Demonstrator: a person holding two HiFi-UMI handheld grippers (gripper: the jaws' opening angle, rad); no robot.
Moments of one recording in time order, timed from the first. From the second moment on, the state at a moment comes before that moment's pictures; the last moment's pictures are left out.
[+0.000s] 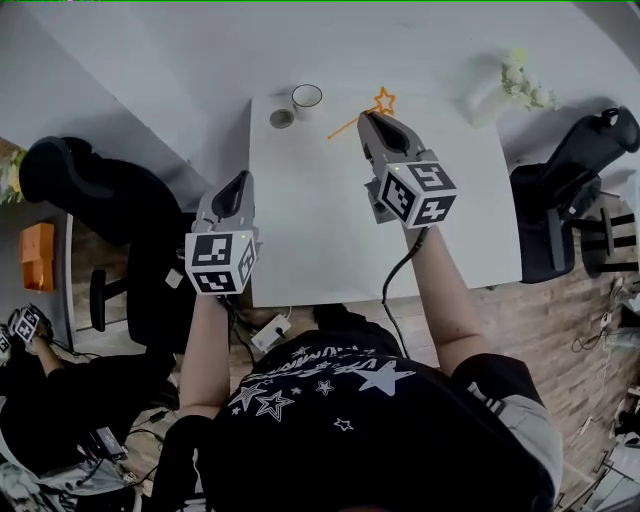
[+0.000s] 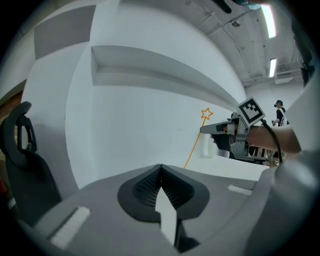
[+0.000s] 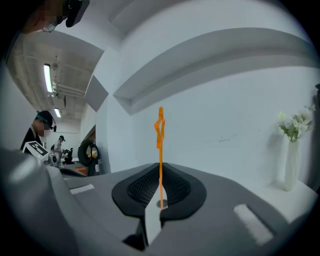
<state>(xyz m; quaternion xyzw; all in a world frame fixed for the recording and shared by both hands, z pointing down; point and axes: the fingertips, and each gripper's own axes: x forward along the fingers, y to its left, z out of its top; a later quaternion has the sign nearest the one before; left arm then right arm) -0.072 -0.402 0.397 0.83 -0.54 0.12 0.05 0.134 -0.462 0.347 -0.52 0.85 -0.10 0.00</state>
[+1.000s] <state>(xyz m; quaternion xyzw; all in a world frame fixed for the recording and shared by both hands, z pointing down) -0.066 -0.511 0.456 0.81 -0.56 0.15 0.11 0.095 -0.633 0.453 -0.48 0.86 -0.16 -0.02</state>
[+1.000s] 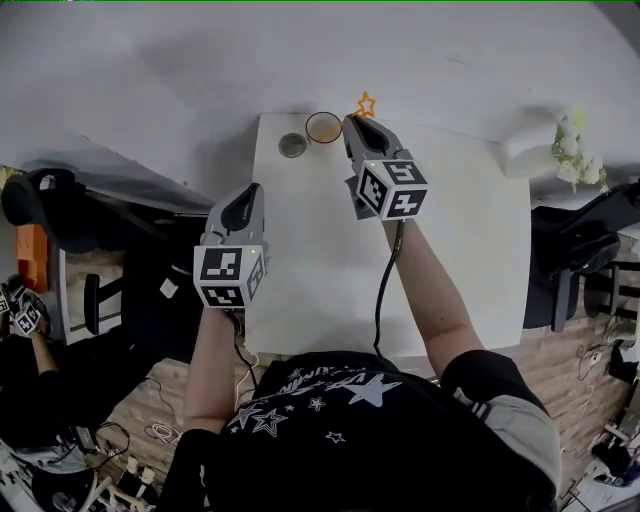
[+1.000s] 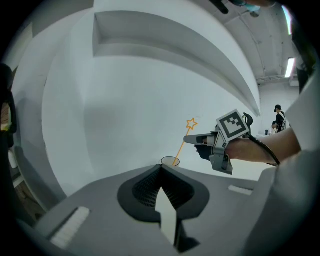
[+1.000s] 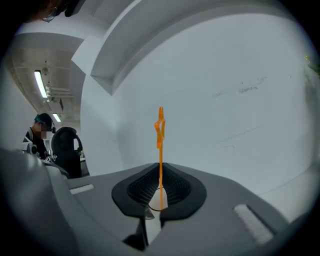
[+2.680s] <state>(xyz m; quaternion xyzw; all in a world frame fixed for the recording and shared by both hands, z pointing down) -0.074 -0.413 0.449 0.83 -0.53 0.12 0.11 0.109 -0.531 0.473 -0.54 0.82 -0.19 -0.05</state>
